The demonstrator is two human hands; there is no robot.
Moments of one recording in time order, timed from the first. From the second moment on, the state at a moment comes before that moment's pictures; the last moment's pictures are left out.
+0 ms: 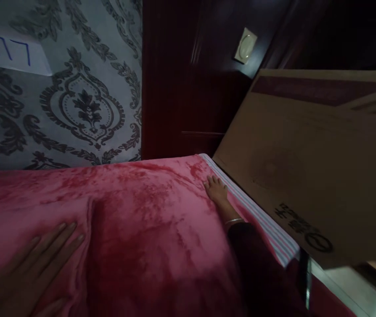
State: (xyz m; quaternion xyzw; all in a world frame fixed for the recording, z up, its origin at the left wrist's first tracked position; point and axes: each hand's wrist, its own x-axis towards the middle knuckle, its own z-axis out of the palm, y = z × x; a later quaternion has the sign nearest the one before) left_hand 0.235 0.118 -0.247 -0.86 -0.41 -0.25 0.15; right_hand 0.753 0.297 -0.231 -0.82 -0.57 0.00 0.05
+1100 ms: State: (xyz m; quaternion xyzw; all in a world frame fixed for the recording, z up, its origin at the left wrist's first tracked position) left_hand 0.256 0.131 -0.217 -0.88 -0.44 -0.16 0.11; right_hand 0.753 0.055 -0.200 -0.86 -0.50 -0.01 0.03
